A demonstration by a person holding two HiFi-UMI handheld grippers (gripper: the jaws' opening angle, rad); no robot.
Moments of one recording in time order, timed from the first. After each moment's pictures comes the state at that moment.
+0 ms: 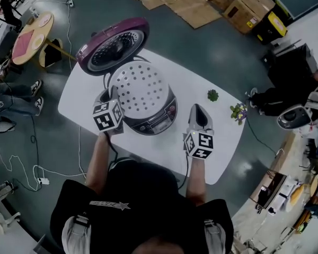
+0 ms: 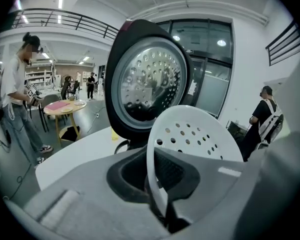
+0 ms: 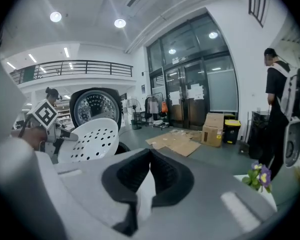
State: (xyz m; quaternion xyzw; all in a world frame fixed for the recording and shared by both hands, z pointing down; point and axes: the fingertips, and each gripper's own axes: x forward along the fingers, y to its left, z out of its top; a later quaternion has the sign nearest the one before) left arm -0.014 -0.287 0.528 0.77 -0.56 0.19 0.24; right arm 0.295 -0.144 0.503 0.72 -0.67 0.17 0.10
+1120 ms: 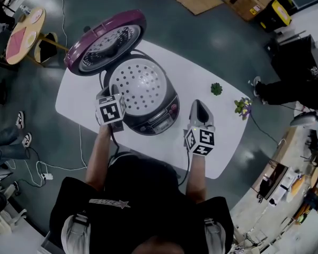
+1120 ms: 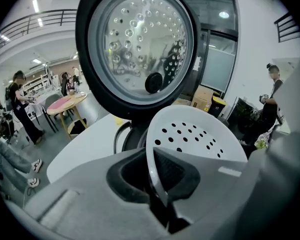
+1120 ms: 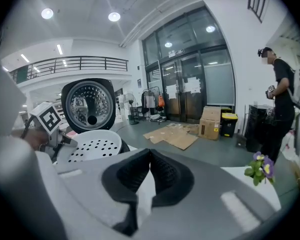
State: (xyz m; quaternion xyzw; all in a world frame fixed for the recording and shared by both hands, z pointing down) left arm -0.012 -0.298 0.586 0.73 -0.55 0.32 0.26; right arm 0.299 -0.156 0.534 0.72 -0.65 0.20 0.11
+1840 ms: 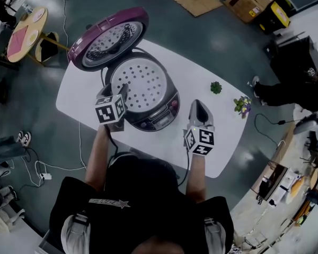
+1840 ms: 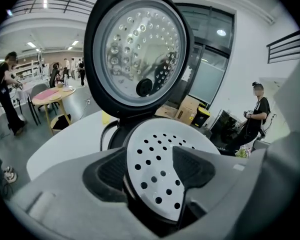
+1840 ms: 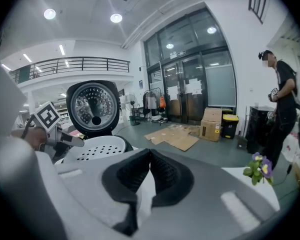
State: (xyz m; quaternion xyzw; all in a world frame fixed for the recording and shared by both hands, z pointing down) left arm 0.007 -0.283 0.575 0.78 -0.49 0.25 0.29; right arm 0.292 -0.145 0.527 0.72 -0.66 0.19 0.11
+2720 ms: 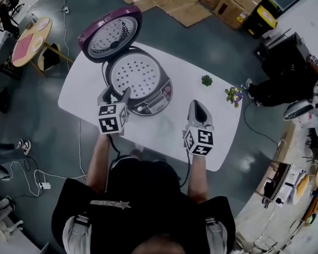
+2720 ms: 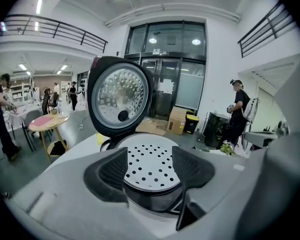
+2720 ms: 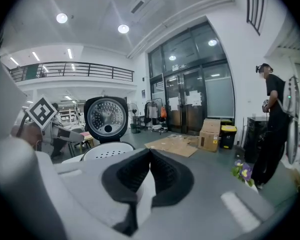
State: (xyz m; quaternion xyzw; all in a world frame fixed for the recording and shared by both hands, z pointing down) left arm 0.021 -0.195 0.496 0.84 -0.48 0.20 0.17; right arm 0.283 -0.062 0.479 0.73 -0.67 0.14 0.09
